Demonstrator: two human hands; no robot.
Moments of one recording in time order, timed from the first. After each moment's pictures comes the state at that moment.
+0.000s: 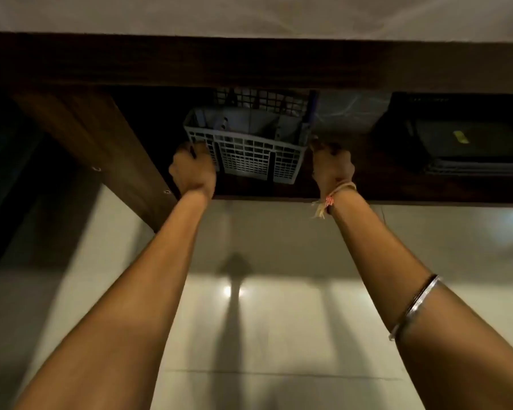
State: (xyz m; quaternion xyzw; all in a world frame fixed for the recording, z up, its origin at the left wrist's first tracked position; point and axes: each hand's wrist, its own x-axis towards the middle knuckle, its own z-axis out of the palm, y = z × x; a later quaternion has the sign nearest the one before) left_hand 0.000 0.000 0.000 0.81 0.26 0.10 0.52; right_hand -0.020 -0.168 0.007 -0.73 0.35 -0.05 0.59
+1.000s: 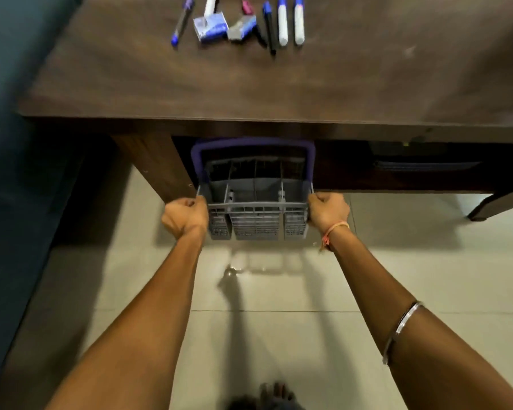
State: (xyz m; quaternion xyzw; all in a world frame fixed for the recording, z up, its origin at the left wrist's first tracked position) left_hand -0.135 0.030 0.107 0.81 0.38 0.03 0.45; right_hand -0.158 -0.164 0.102 -0.80 0.36 0.03 0.48
